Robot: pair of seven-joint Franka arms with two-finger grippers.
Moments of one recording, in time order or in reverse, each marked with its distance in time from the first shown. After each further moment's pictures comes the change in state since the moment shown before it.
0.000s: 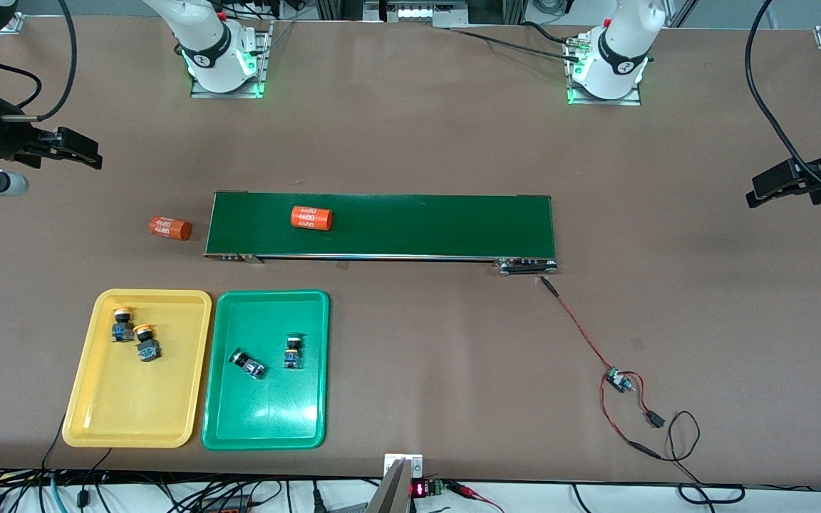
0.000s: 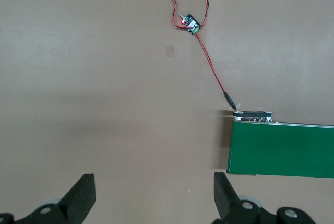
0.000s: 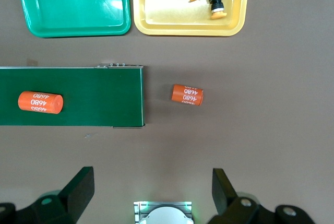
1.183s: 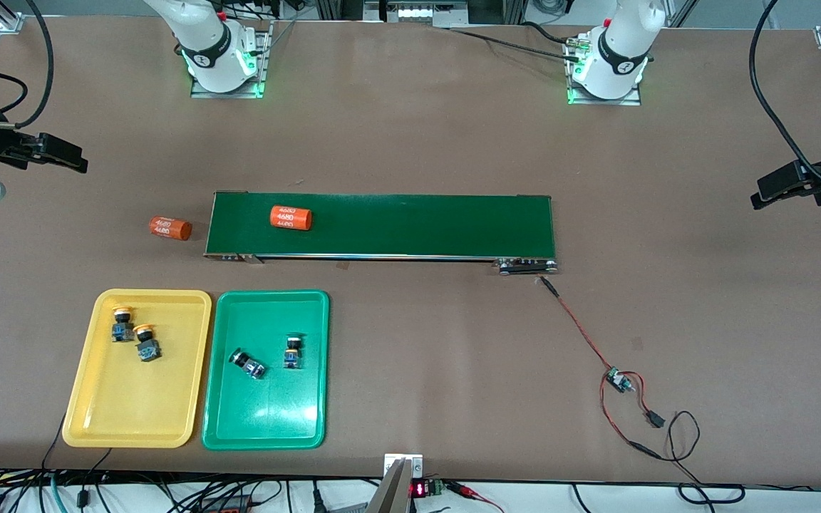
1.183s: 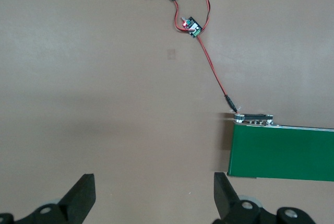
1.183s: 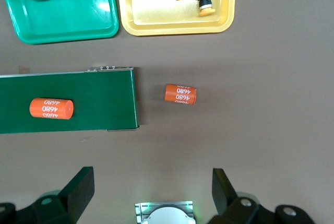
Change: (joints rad) left arm 0.011 0.001 -0.016 0.000 0.000 0.015 0.001; right arm -0.037 0.012 -0.005 0.000 0.003 0.007 0.025
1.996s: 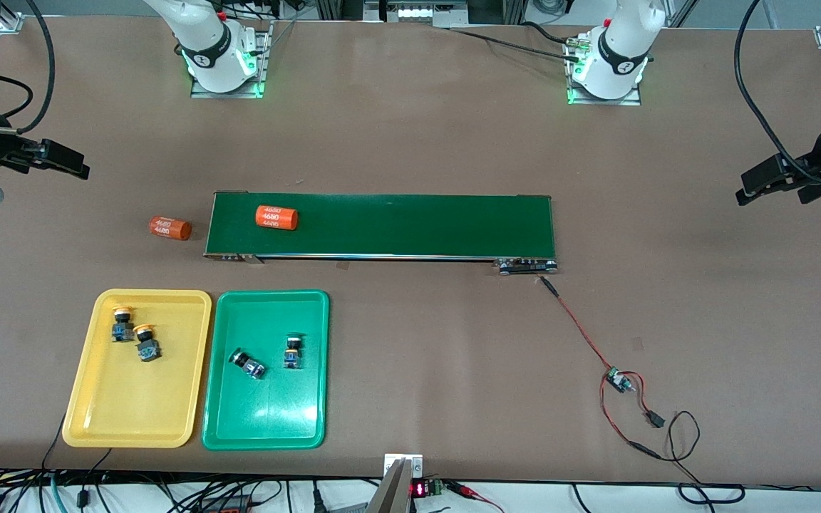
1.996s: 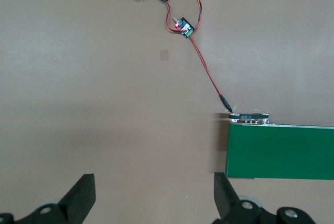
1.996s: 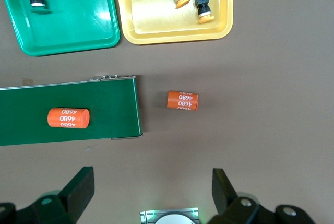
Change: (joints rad) left arm 0.003 -0.086 -0.022 -0.138 0.000 0.079 0.000; right arm 0.004 0.000 0.009 0.000 0.000 0.027 0.025
